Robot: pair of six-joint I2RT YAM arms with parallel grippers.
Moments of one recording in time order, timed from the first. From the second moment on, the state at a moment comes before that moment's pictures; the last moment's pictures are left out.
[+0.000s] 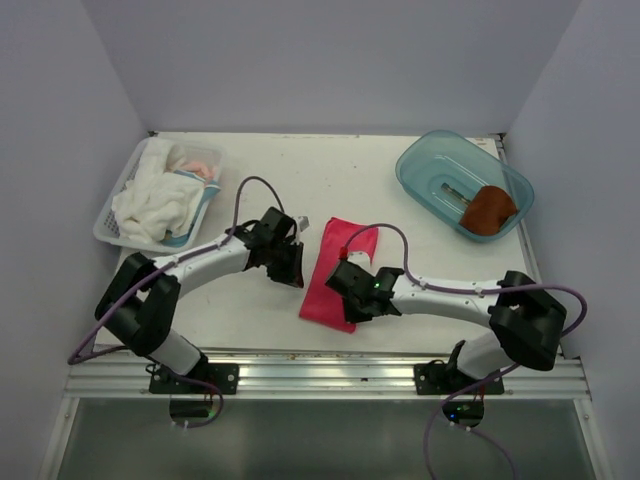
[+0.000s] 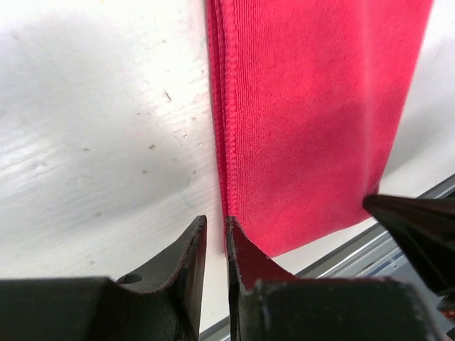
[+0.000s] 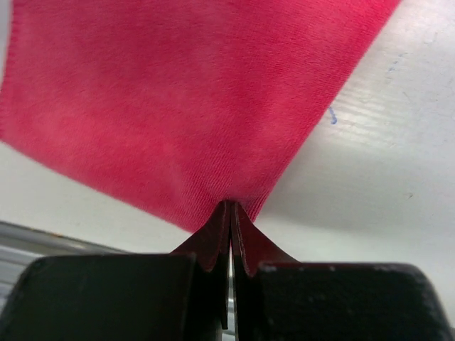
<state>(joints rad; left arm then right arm) -0.63 1.57 0.91 -0.45 0.26 -0.47 1.05 1.47 0.81 -0.56 0.22 0.87</state>
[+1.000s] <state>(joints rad) -0.62 1.36 0.71 -0.45 0.39 -0.48 1.12 1.33 0.78 -0.62 0.27 0.83</state>
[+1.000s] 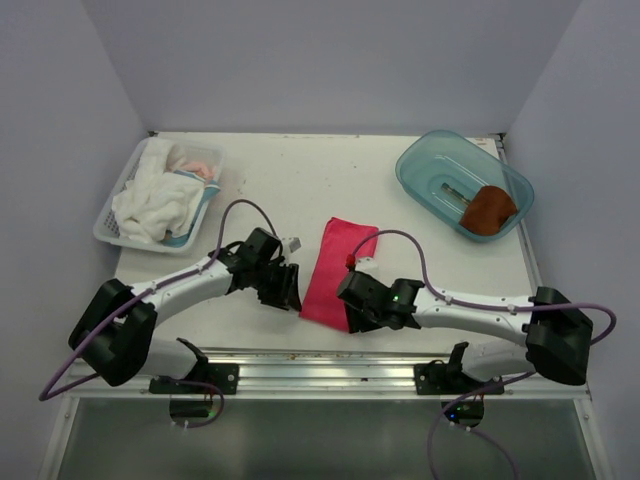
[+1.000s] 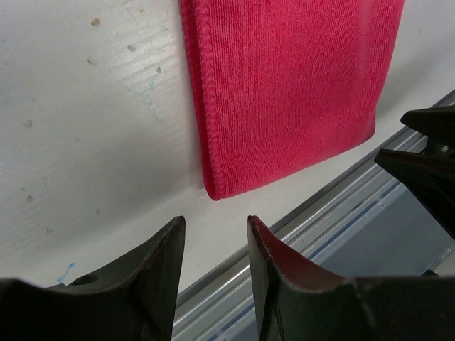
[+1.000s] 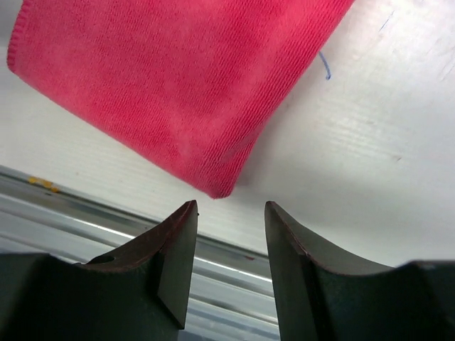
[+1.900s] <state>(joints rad) -0.66 1.49 0.67 -0.30 0.44 -0.49 1.13 1.35 0.67 -0.45 0.19 1.01</state>
